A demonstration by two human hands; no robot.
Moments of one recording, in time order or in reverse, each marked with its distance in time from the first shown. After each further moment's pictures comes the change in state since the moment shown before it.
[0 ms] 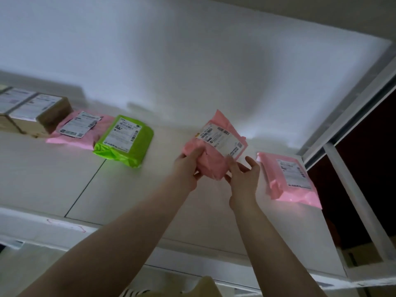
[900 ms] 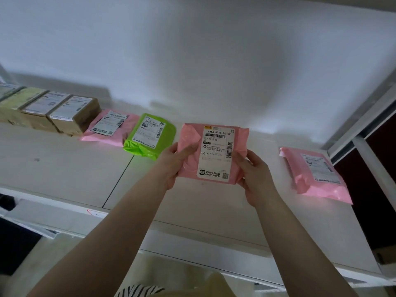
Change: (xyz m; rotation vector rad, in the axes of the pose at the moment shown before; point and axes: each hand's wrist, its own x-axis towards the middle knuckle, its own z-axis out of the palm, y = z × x) left_hand -0.029 0.054 -0.094 0.268 -0.082 0.168; right_hand -0.035 -0.010 0.017 -0.067 -0.394 0.075
